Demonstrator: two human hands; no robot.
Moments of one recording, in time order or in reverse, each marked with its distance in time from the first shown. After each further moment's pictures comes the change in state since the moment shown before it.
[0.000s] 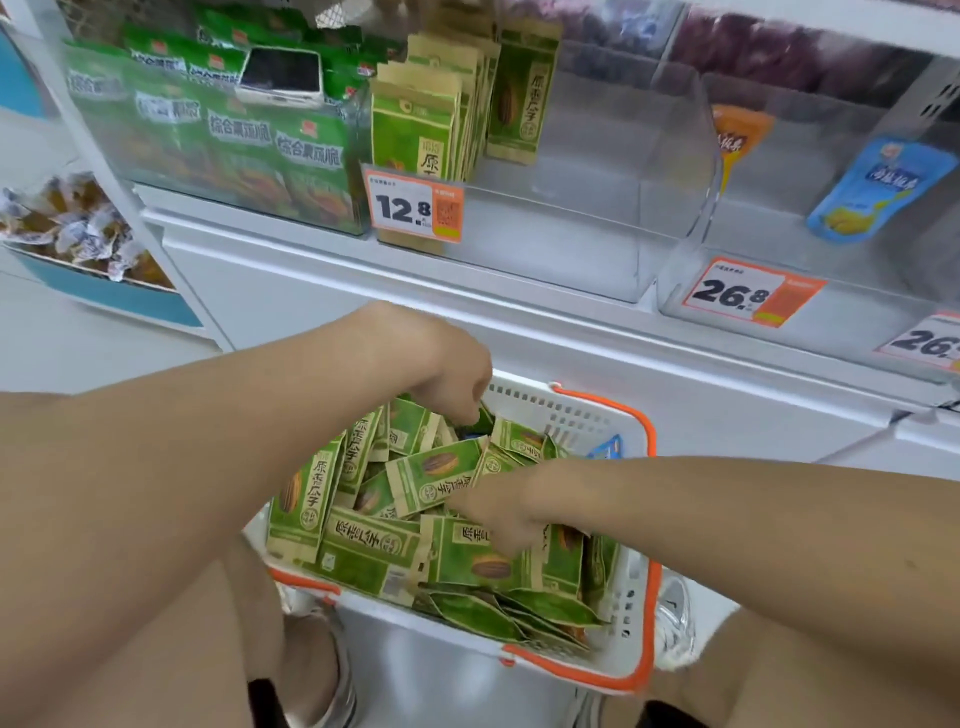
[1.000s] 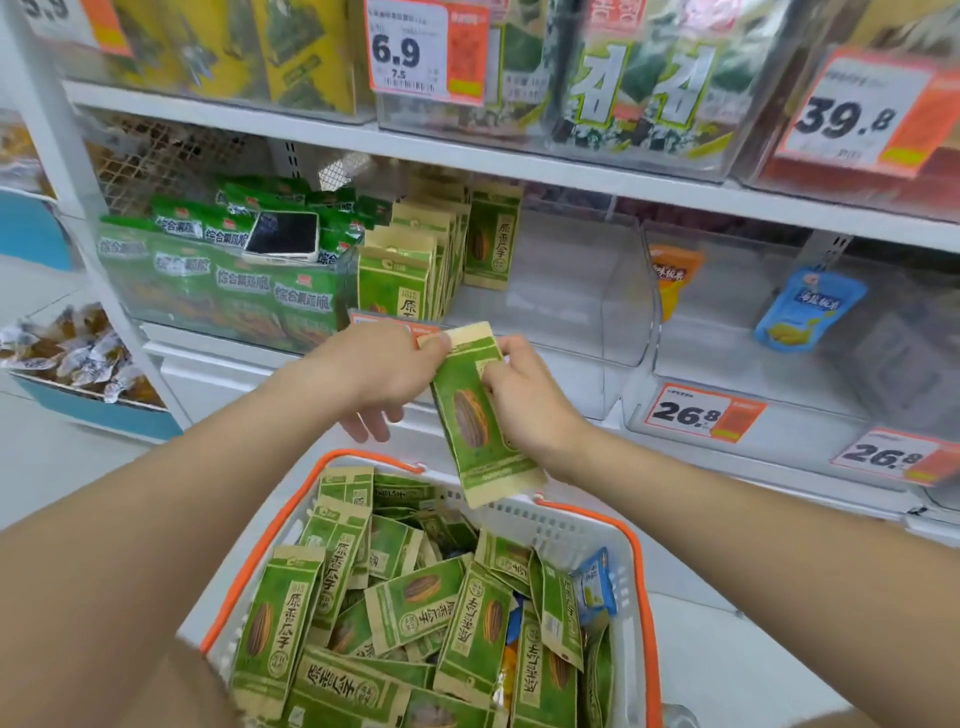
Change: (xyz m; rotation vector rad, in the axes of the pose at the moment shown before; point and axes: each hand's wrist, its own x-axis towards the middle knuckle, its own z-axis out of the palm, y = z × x) left_hand -0.051 -0.040 -0.067 -0.875 0.471 -0.371; right_hand -0.114 0.043 -0.147 1.210 1.260 0.104
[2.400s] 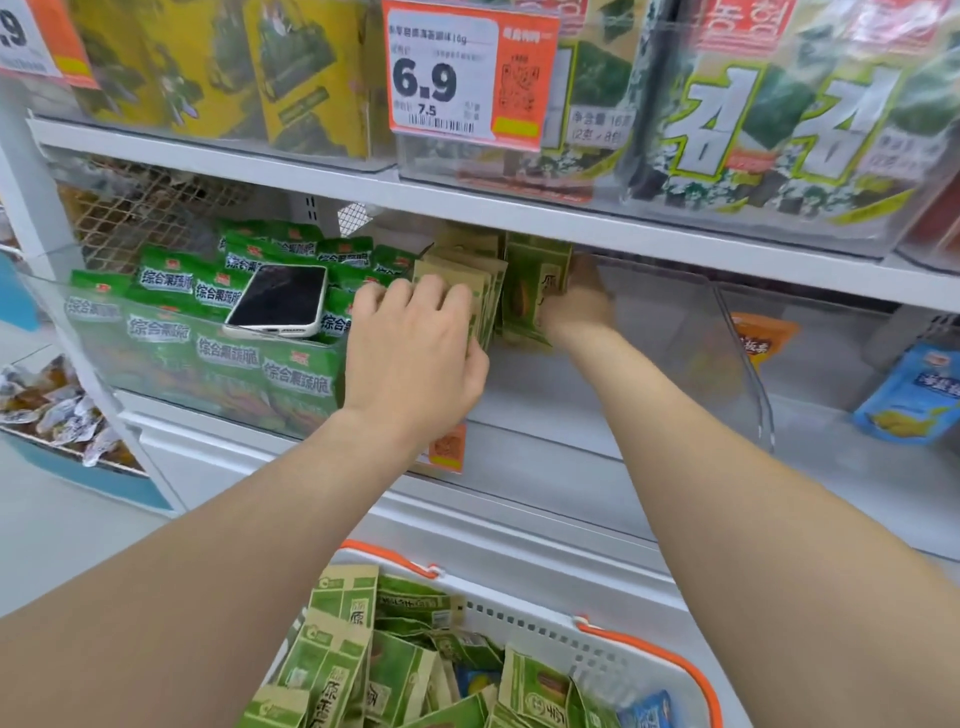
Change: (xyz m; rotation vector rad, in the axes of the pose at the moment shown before) left_hand 0.126 0.001 -0.011 0.530 0.982 0.418; right_hand 0.233 -0.026 -0.036 -0.380 0.373 0.030
